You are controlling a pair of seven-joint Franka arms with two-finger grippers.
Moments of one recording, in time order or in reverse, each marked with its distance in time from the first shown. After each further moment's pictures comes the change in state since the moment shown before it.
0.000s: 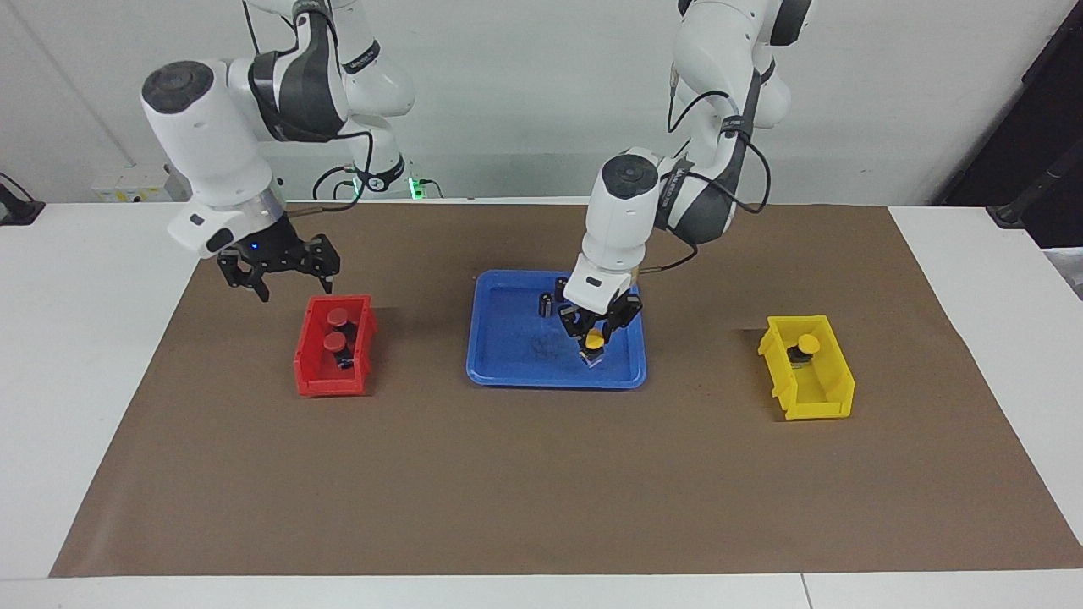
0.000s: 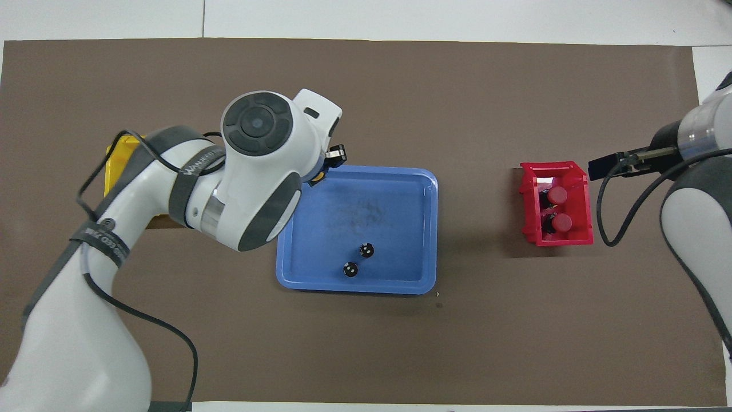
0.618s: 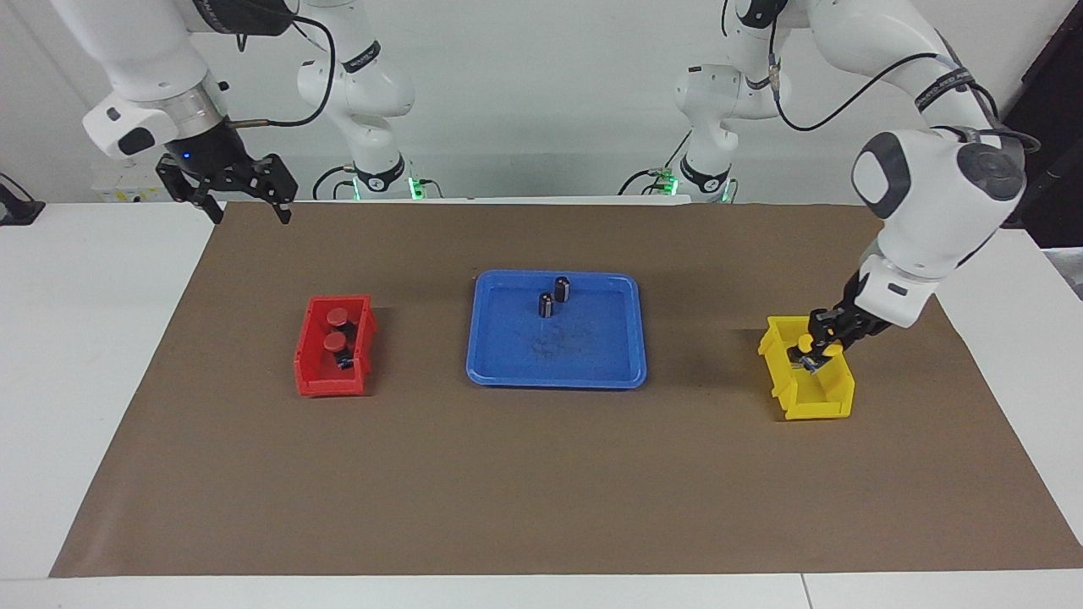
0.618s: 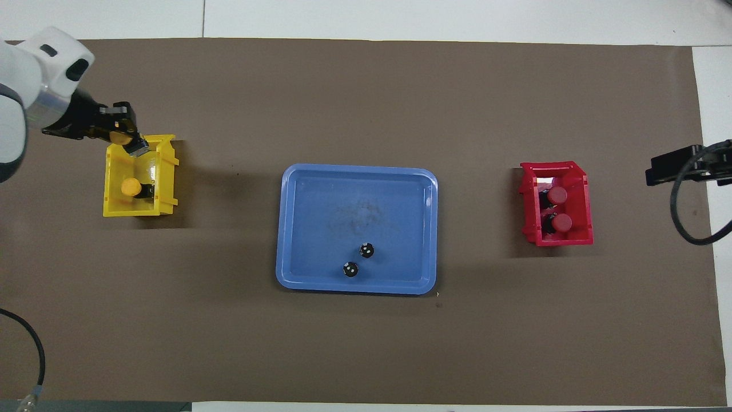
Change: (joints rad) left arm 0.515 -0.050 0.028 0.009 -0.099 -0.115 0.787; right arm -0.028 -0.001 -0.067 0.177 -0.001 -0.234 0.066
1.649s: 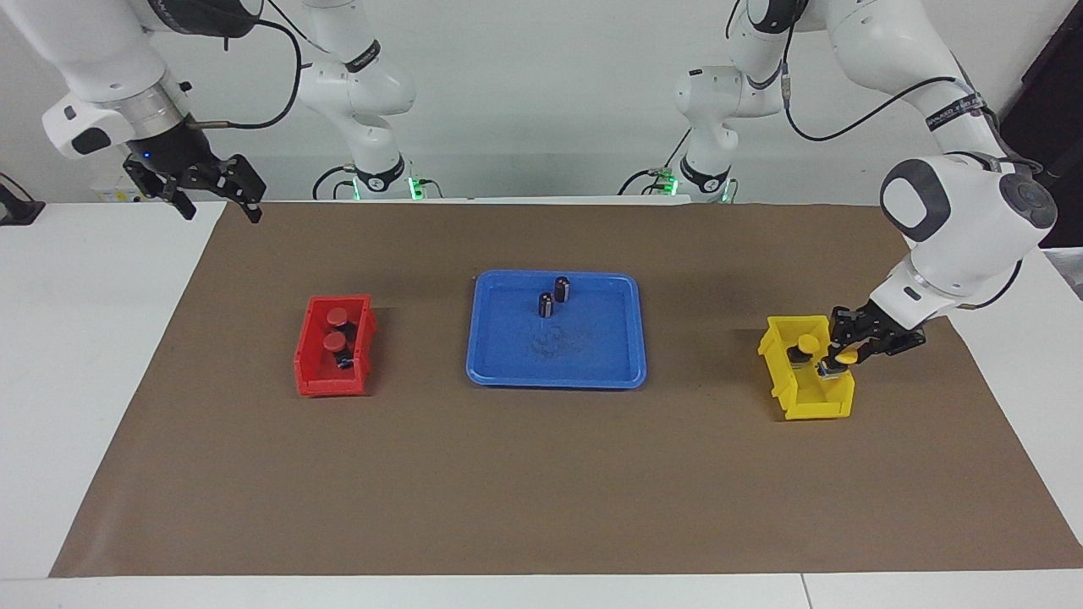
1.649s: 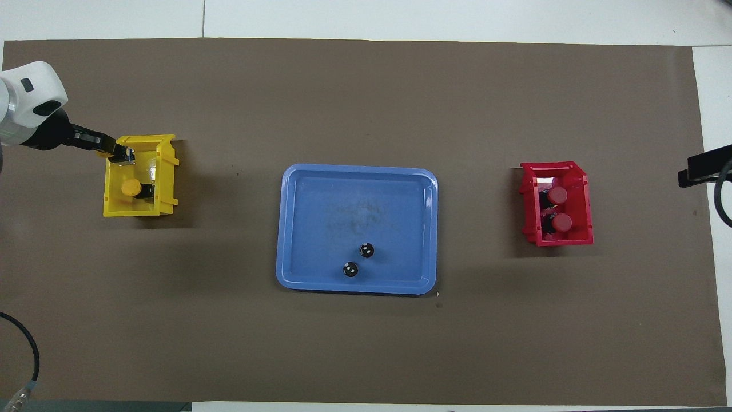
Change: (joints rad) left arm 0.039 0.035 -0.019 -0.098 -0.045 0.120 0.339; right arm 0.132 0.007 -0.152 0.004 -0.002 -0.004 -0.009
